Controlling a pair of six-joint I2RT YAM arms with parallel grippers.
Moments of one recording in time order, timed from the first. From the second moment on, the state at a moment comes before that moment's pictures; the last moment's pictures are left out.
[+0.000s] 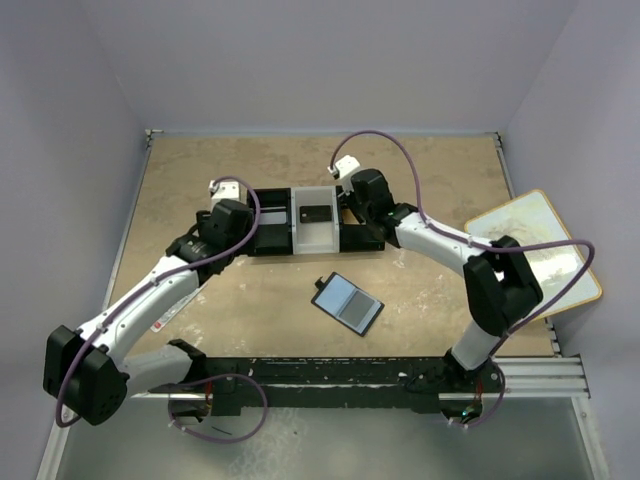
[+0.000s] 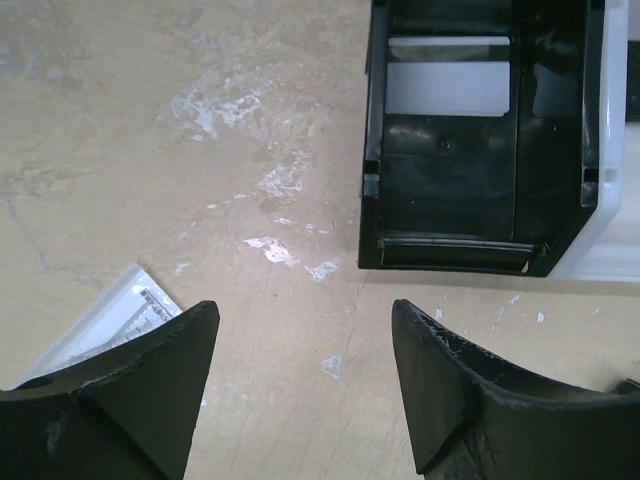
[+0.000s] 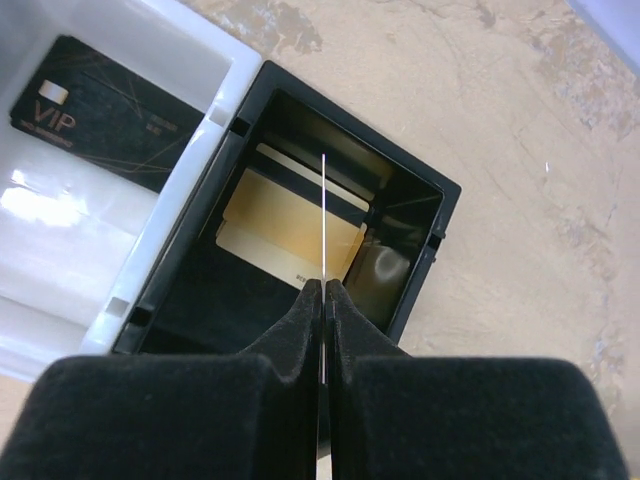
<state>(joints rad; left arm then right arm) -0.50 1.15 0.87 -0.54 -0.50 -0.39 0.60 1.66 1.13 -0.07 0.32 -0.21</state>
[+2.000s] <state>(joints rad) -0.50 1.12 0.87 -0.54 -0.60 -0.39 0.48 1.91 1.28 -0.18 0.06 -0.52</state>
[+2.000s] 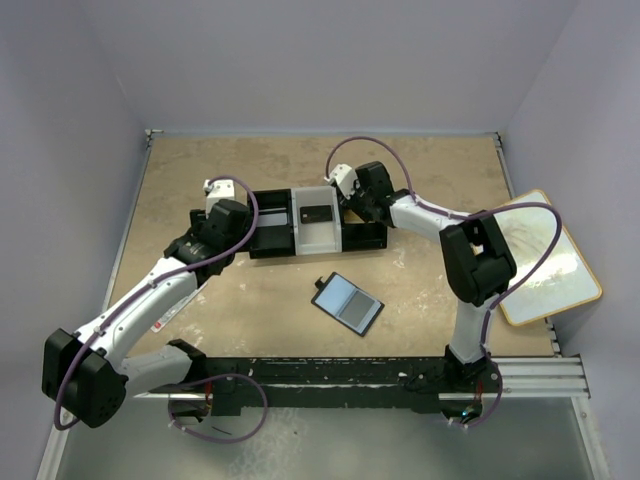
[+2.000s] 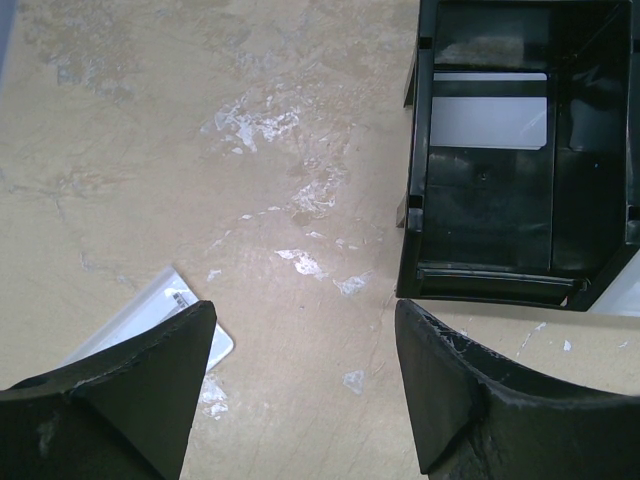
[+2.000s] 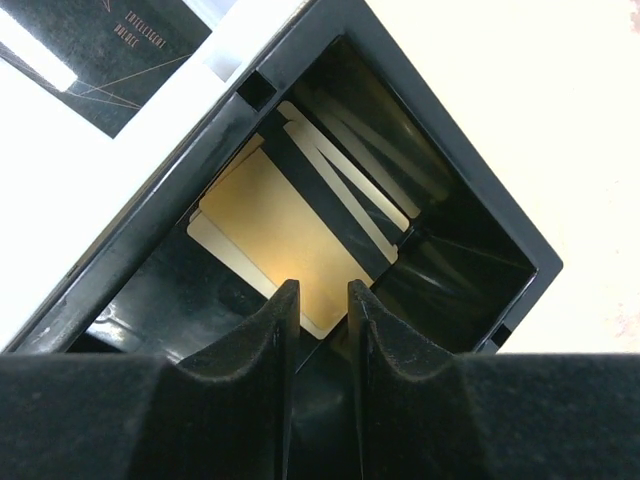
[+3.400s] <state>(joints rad) -0.50 1.14 0.87 -0.54 -0.59 -0.39 0.48 1.98 1.29 -0.24 0.18 0.30</state>
